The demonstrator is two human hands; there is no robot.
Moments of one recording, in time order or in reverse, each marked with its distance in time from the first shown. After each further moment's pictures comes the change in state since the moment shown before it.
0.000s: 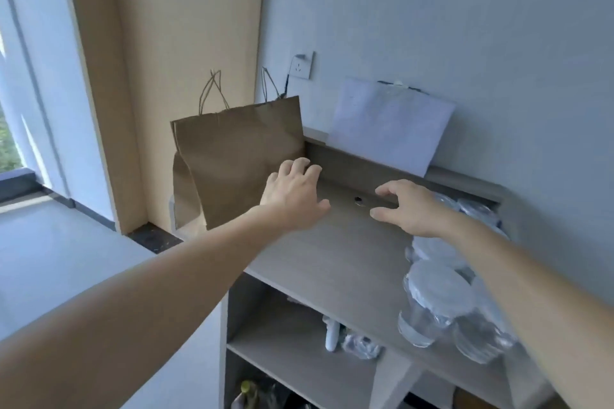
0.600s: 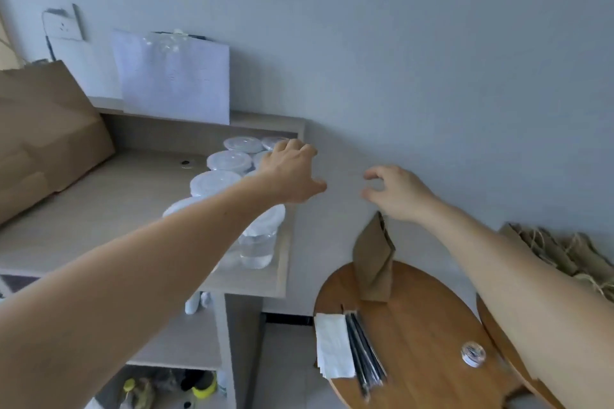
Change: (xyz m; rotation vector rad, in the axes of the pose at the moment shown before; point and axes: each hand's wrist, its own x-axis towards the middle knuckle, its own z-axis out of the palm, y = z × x) left_hand -0.020 0.369 0.085 -0.075 -0.219 0.360; right_hand -0.241 0.282 -0.079 0.021 0.164 0.373
